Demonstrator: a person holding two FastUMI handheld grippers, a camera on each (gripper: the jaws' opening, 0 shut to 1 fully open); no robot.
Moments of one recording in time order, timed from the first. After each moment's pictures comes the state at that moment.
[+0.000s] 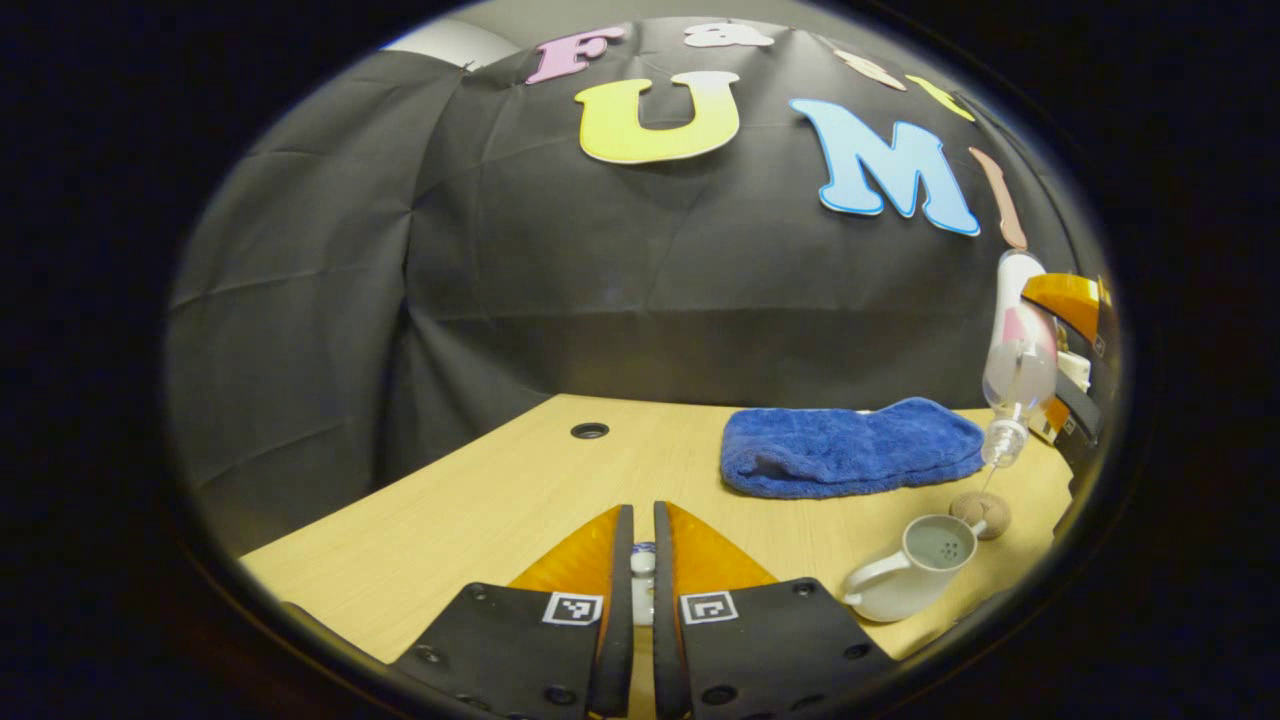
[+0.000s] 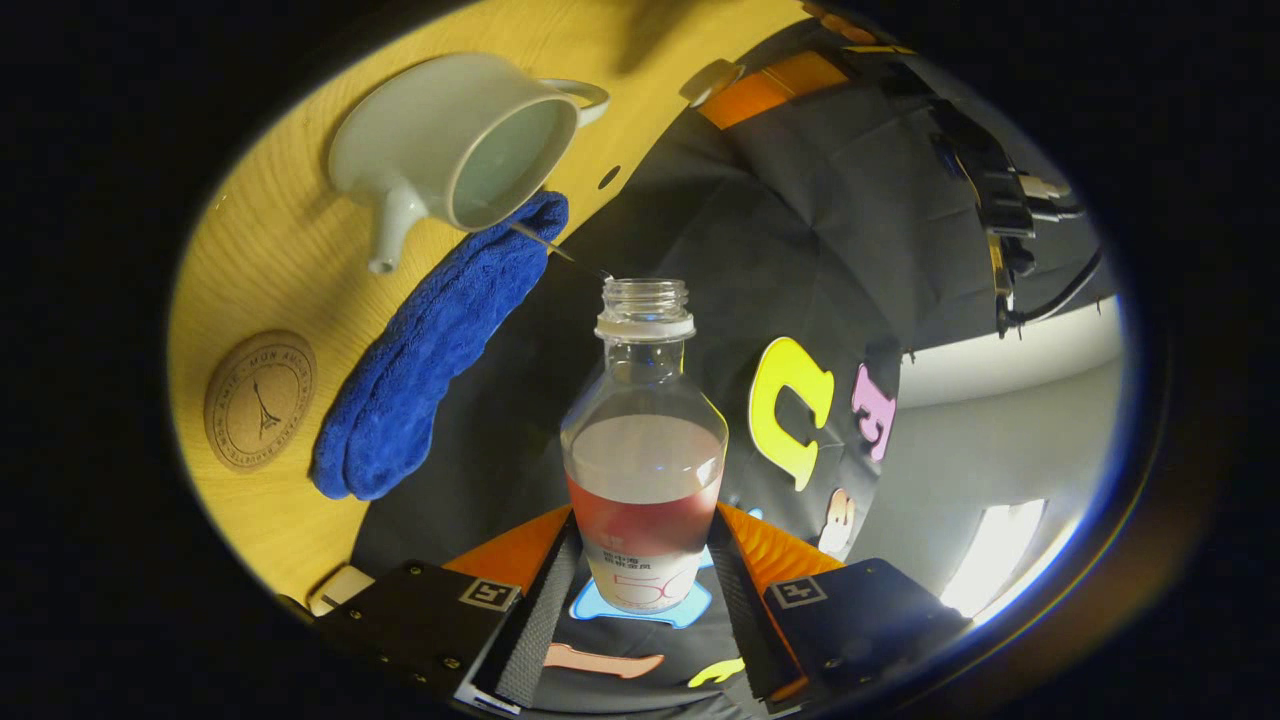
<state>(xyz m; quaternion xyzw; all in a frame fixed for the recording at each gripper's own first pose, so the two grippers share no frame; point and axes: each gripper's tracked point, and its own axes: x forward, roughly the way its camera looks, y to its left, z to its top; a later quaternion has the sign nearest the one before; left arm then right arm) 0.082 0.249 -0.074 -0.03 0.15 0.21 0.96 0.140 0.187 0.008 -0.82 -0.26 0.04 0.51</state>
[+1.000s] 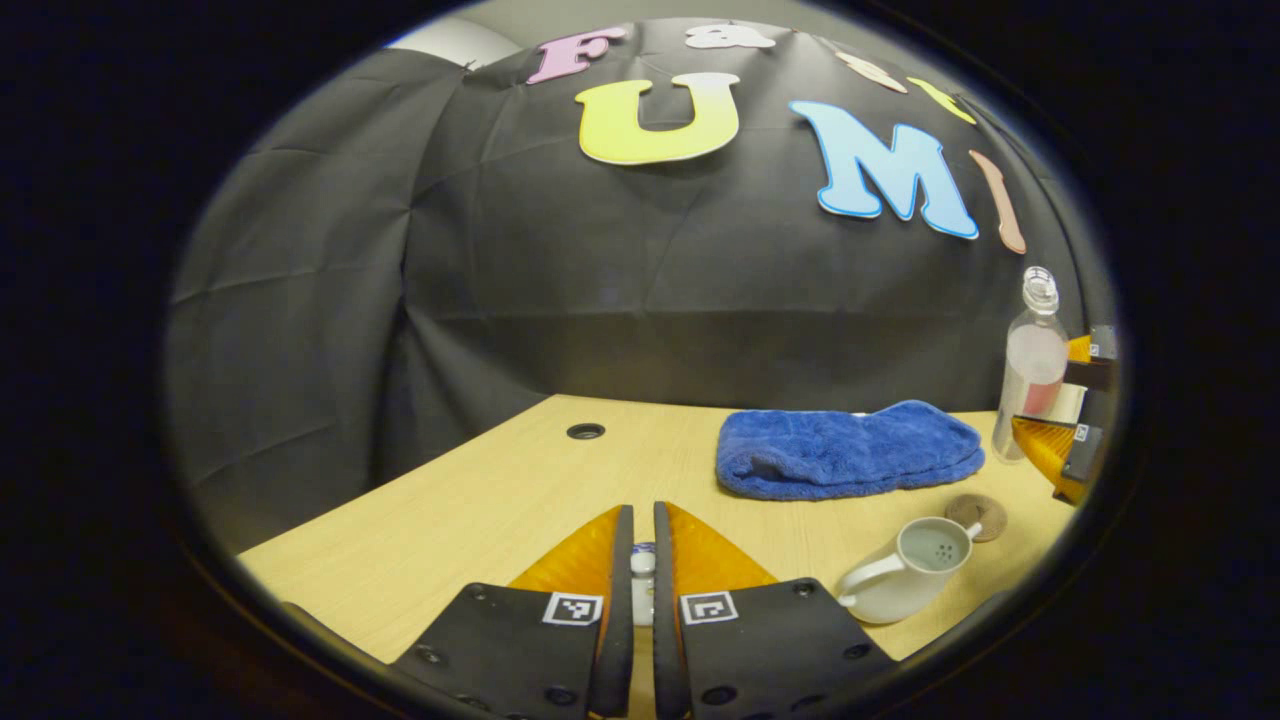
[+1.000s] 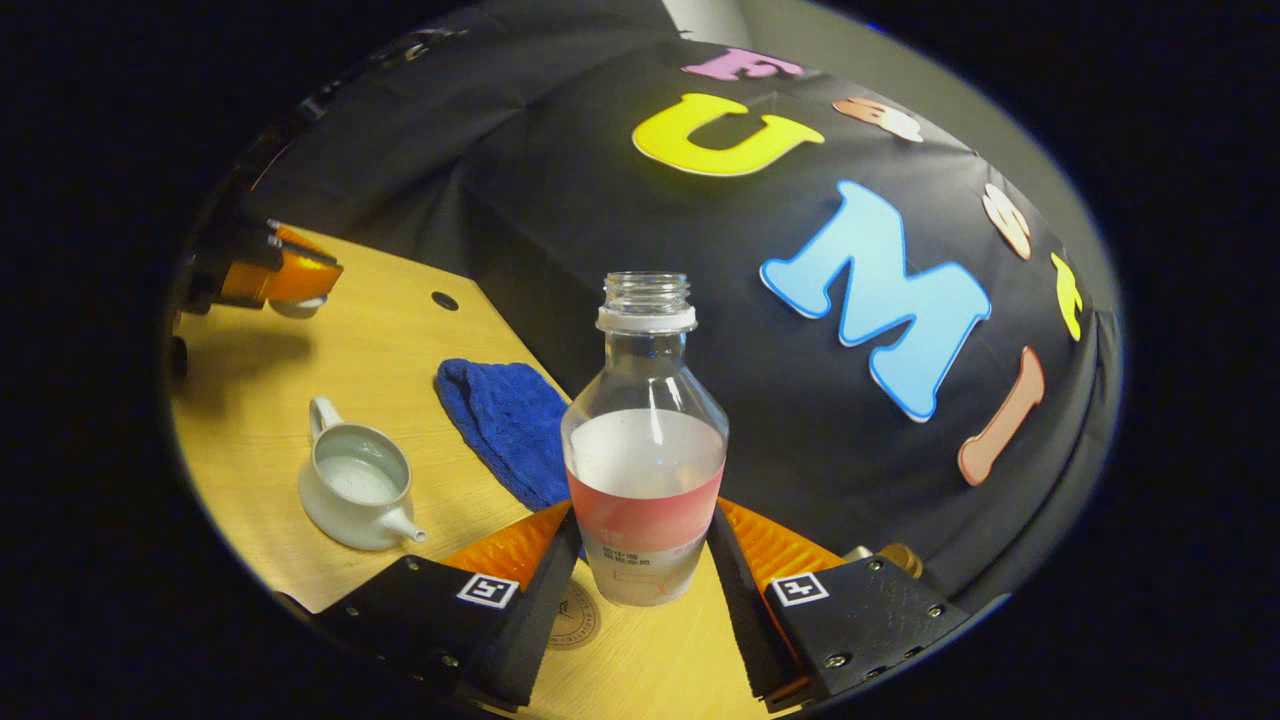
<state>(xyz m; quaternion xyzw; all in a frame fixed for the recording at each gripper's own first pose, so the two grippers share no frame) 0.082 0.248 -0.075 -0.04 0.15 0.21 0.97 0.145 0.162 -0.038 -0.34 0.05 0.21 0.92</state>
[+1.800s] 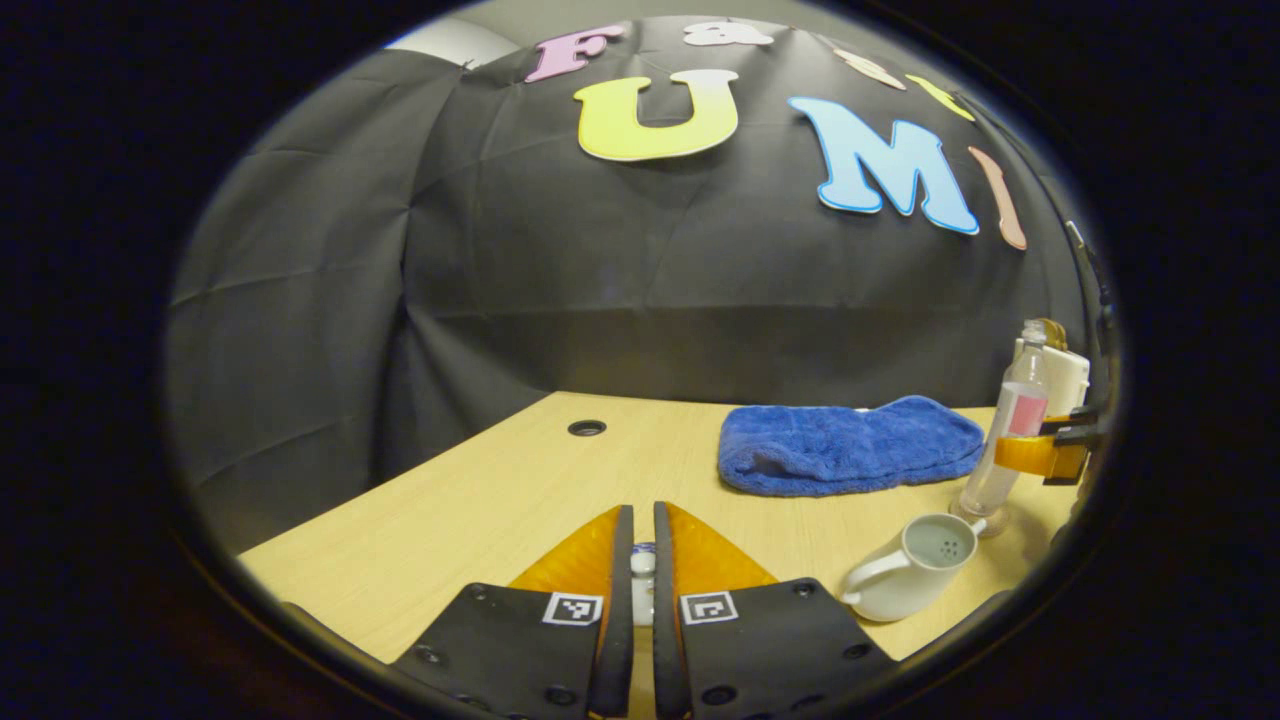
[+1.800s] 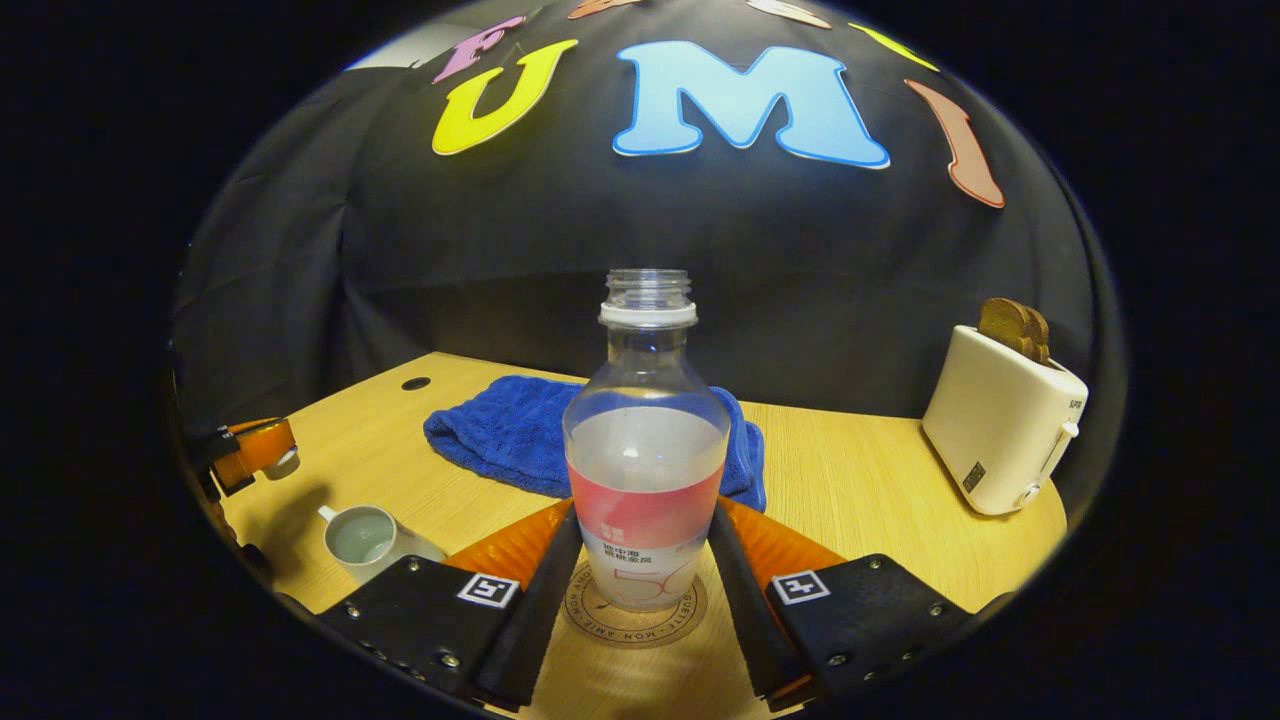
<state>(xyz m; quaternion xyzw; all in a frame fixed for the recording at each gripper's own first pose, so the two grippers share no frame) 0.083 0.247 -0.077 -0.03 0.15 0.21 0.97 0.170 0.142 -0.095 -0.04 0.20 0.22 0.95</state>
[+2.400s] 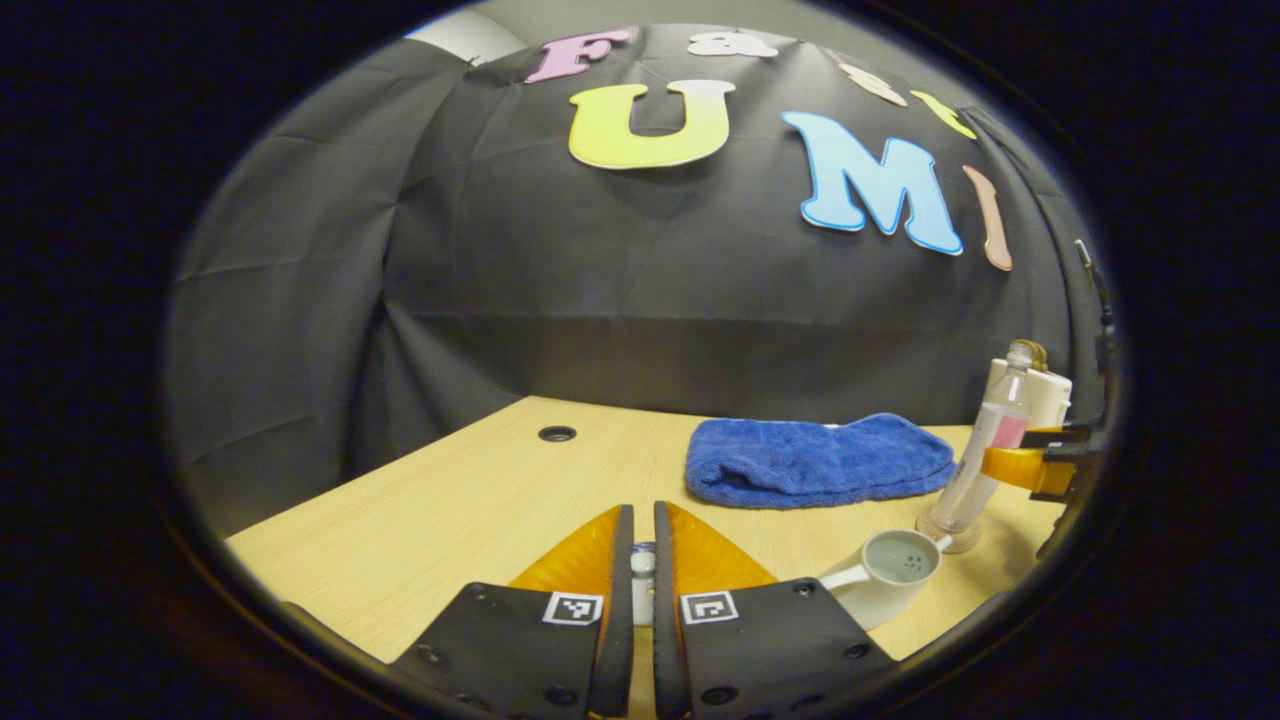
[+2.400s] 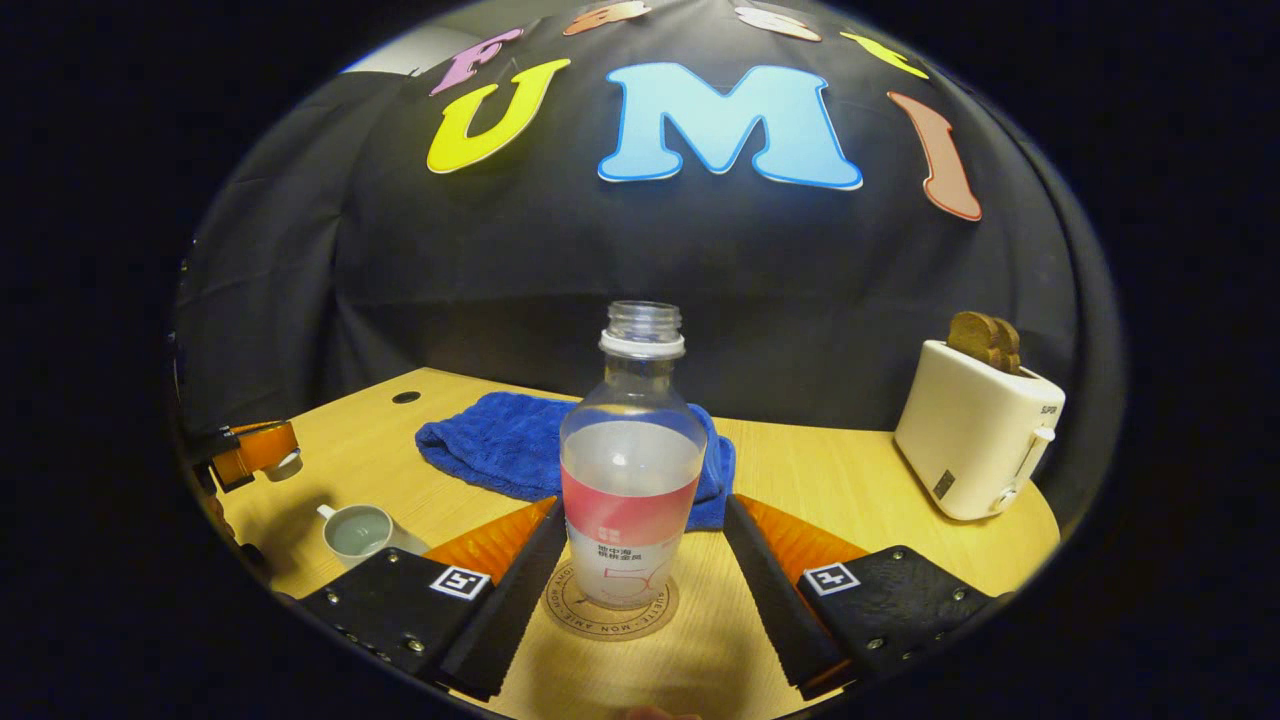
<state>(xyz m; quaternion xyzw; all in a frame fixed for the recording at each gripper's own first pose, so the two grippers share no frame) 0.085 0.239 -0.071 -0.05 0.13 0.17 0.98 0.160 0.117 -0.073 -0.05 0.16 0.19 0.97</state>
